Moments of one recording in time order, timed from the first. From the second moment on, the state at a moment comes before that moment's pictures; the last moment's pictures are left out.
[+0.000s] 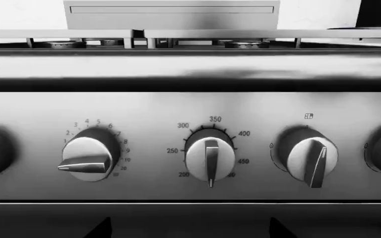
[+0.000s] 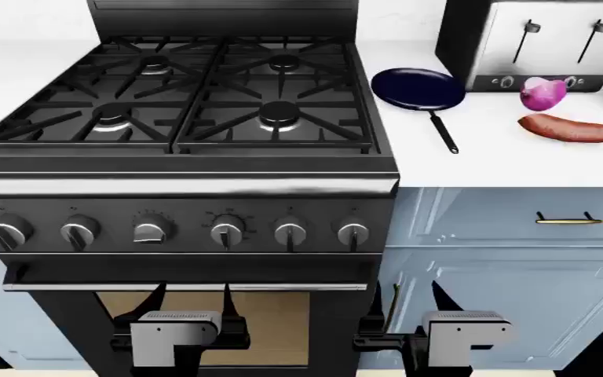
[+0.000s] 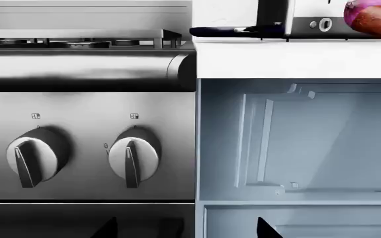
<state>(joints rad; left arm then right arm) 0.00 0.00 0.00 0.00 0.00 0.00 0.00 0.00 0.00 0.00 0.00 0.00 0.00 0.00</state>
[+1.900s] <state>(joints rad) -0.02 -0.12 0.15 -0.02 -0.16 -0.01 -0.14 0.02 0.12 -0.15 0.07 0.17 0.00 0.13</state>
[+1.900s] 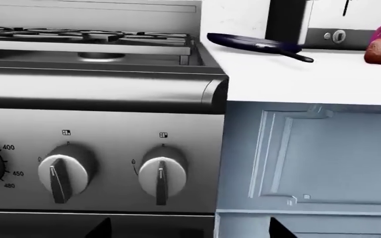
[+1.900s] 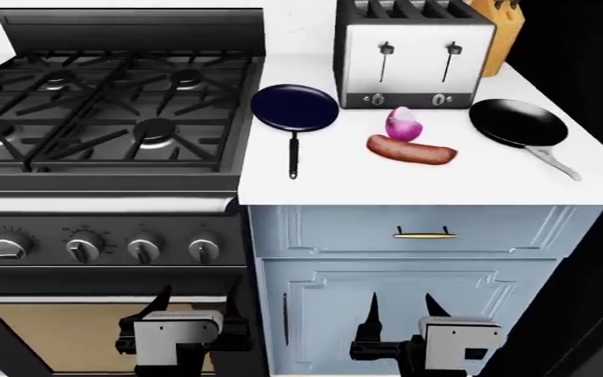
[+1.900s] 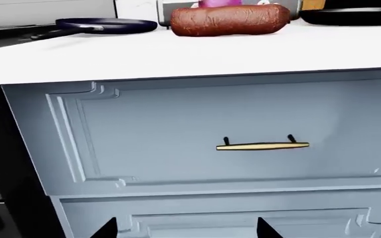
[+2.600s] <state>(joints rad) -0.02 -0.19 0.14 0.16 -0.31 -0.28 -0.19 0.01 0.17 -0.17 -0.03 0.20 0.11 0.17</state>
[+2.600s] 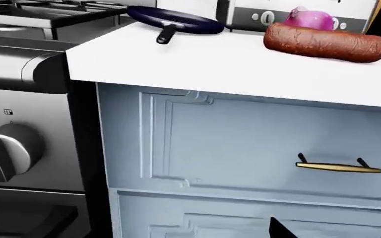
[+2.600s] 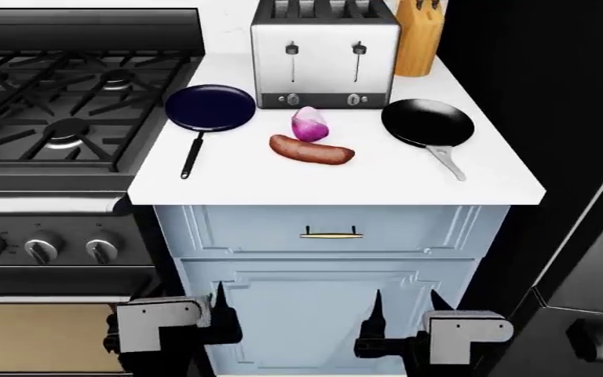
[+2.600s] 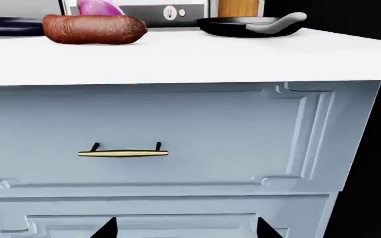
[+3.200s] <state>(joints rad) -0.48 -0.53 -0.21 0.79 -1.53 -1.39 -0.94 0.39 0.43 0.20 -0.86 1.04 1.38 0.65</state>
